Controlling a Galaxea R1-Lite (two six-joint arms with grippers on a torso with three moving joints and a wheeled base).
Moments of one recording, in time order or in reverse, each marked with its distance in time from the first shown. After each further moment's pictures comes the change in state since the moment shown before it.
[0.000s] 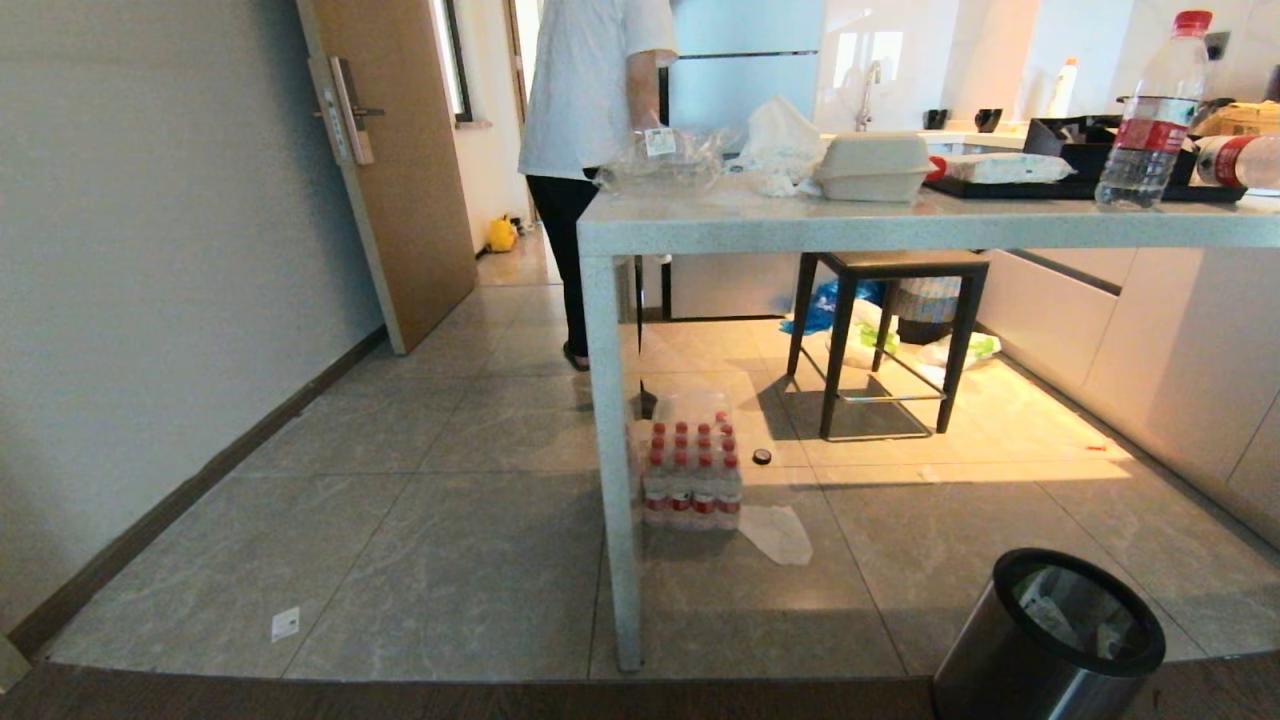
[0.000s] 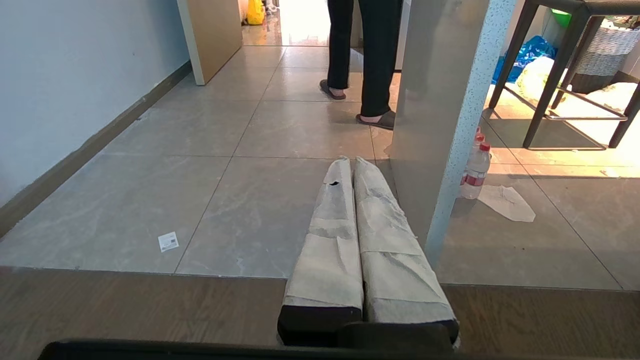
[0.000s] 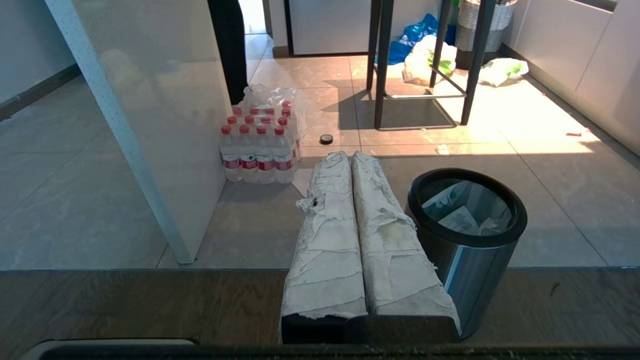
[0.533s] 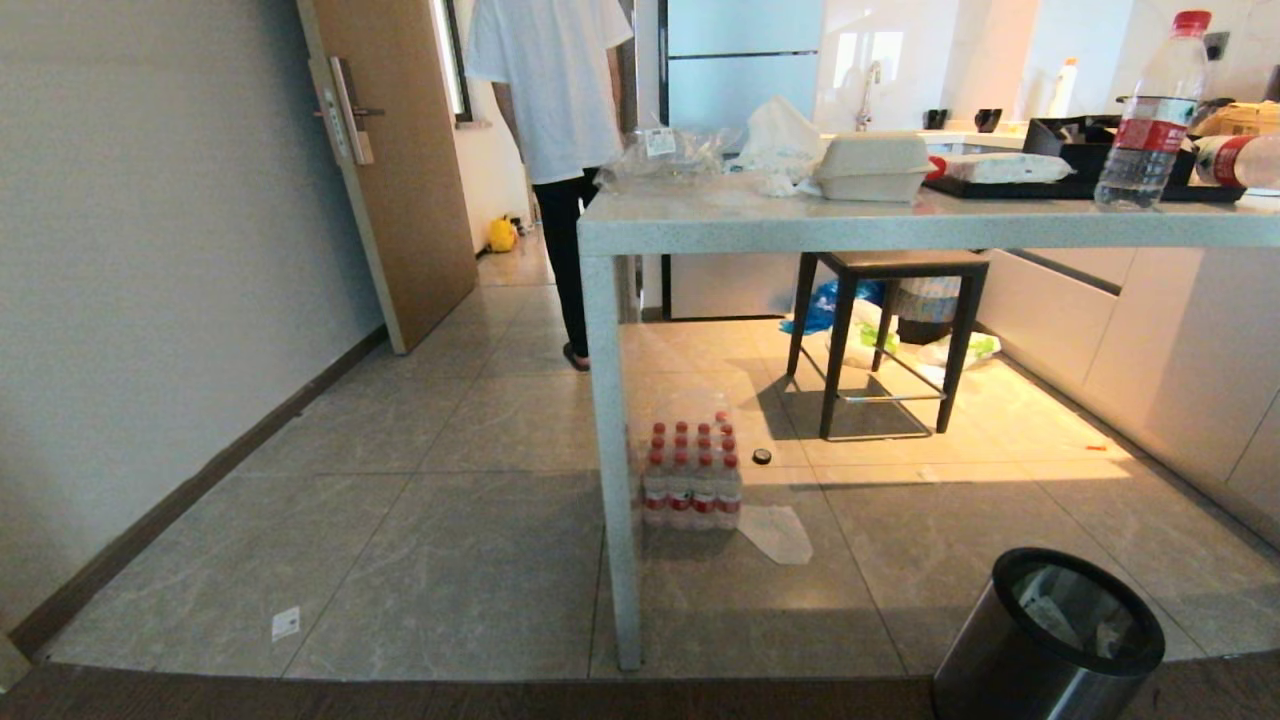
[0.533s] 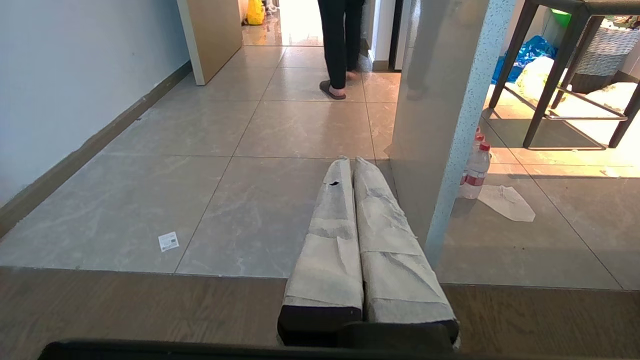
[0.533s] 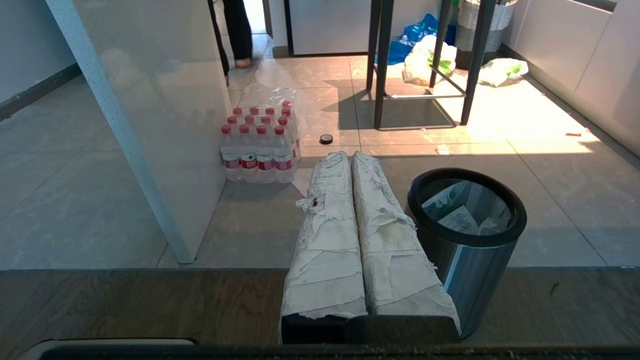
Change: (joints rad) left arm 0.000 0.000 0.000 0.000 0.000 0.000; right arm 0.000 0.000 0.000 0.000 0.000 -0.001
